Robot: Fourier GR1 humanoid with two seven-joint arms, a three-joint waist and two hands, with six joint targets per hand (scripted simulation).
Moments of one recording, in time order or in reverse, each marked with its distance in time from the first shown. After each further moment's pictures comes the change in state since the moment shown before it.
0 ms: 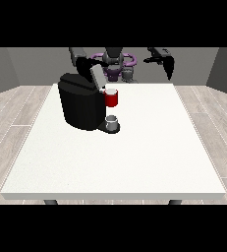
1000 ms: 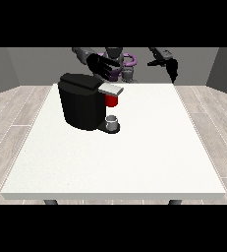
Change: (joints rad) left arm -0.017 0.037 0.013 0.058 0.027 0.000 -0.047; right arm -0.163 0.027 0.057 0.072 0.107 -0.004 0.033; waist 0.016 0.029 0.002
